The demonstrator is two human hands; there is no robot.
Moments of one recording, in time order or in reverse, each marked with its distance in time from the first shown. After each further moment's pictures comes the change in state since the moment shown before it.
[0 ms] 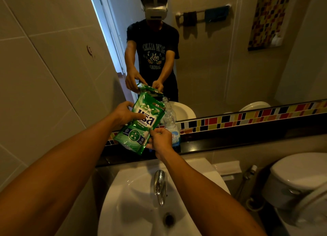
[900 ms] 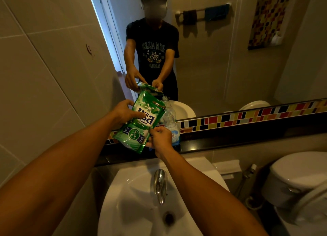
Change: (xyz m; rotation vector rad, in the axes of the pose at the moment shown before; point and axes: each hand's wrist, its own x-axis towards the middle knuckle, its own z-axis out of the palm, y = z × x) left_hand 0.000 0.003 -0.001 0.010 -0.003 -0.006; right_hand -0.003 -0.003 0.001 0.009 0.003 0.001
